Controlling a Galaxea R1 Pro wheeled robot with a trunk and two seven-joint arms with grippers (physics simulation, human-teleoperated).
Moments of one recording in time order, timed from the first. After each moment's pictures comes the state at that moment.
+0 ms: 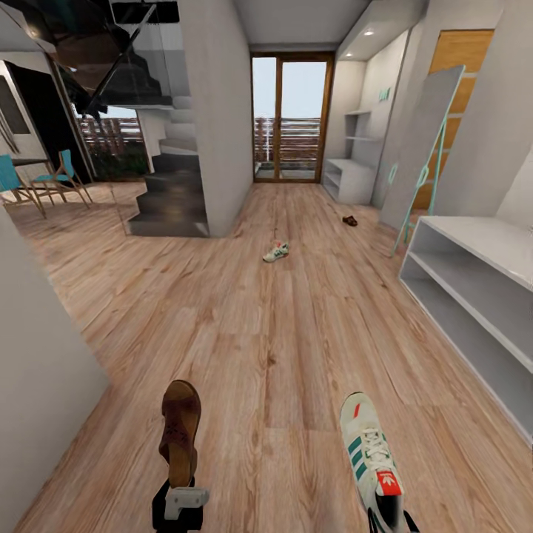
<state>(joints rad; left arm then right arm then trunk) -0.09 -0.11 0.02 -0.72 -0.13 -0.46 0.06 -0.14 -0.03 -0.16 -0.35 0.11 -0.87 -0.02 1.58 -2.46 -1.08</state>
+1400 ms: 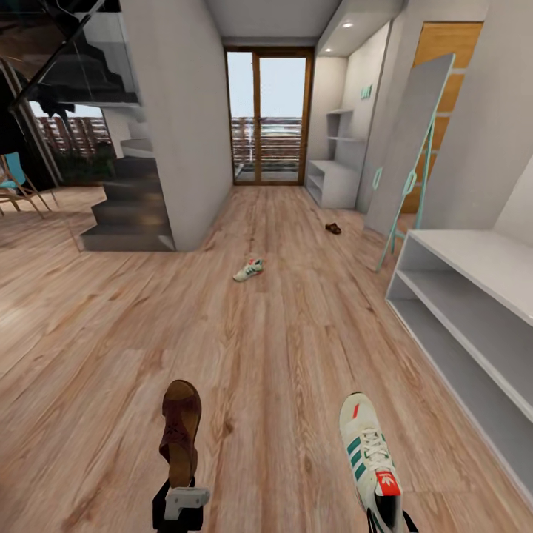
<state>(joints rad) -0.09 -0.11 0.02 -0.72 -0.13 -0.46 0.06 -0.14 -0.03 -0.16 -0.35 0.11 -0.87 -0.02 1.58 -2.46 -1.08</state>
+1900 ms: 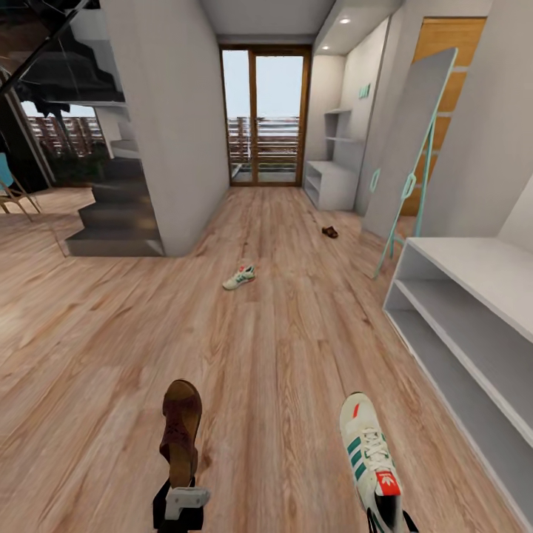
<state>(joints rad) -0.09 -0.11 0.02 -0.72 -0.13 -0.46 0.06 -0.14 -0.03 -0.16 -0.35 0.11 -0.87 -0.02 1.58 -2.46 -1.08</state>
